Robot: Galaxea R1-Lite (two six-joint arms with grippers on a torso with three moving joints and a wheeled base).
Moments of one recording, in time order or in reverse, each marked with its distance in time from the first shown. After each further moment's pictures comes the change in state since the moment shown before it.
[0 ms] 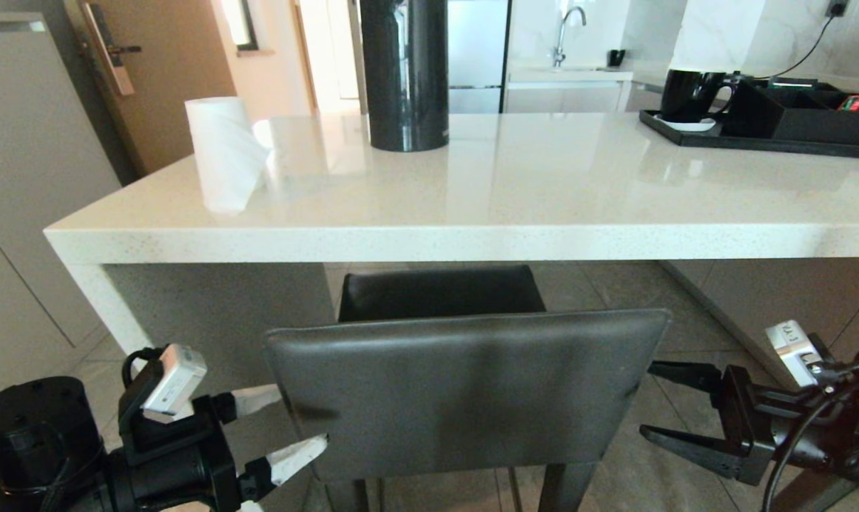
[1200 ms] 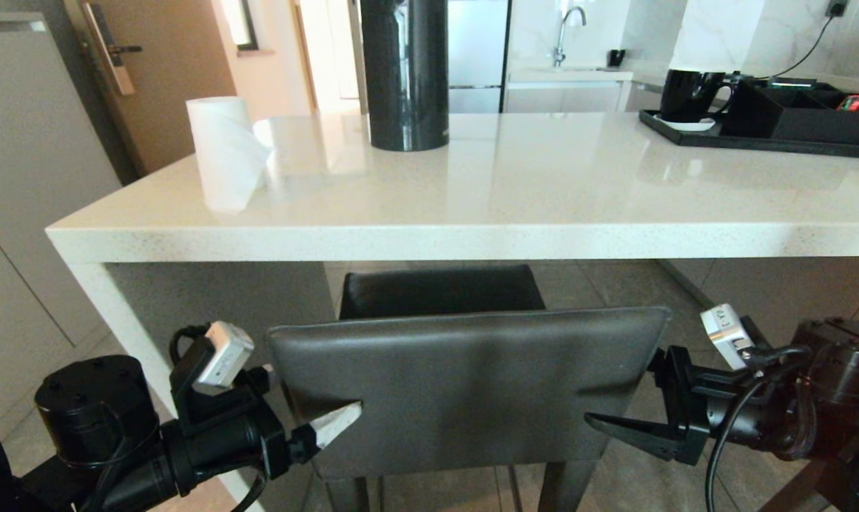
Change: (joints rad) left arm -0.126 0.060 -0.114 -0.002 0.188 0.008; right arm 0.207 0.045 -0.117 -0.008 -0.120 0.011
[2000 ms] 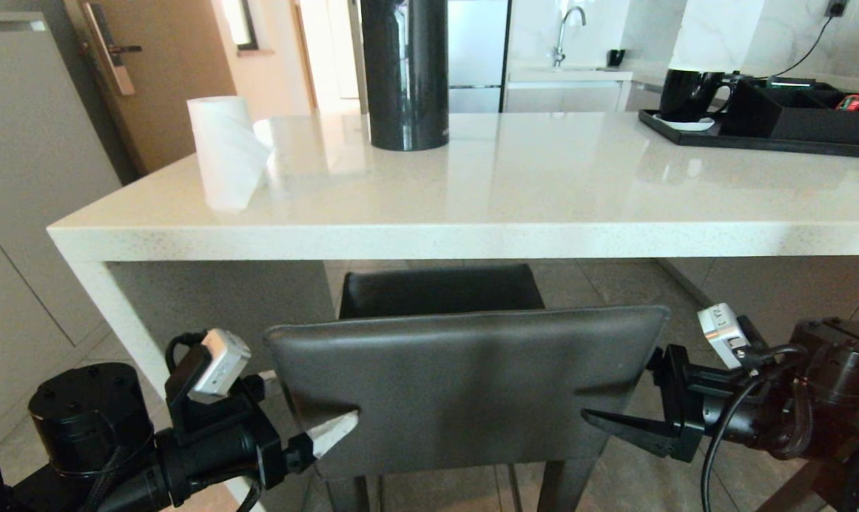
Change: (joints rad) left arm -0.007 -0.010 0.031 0.000 0.000 0.005; right arm 0.004 0.012 -0.001 -0.018 -0.027 0.001
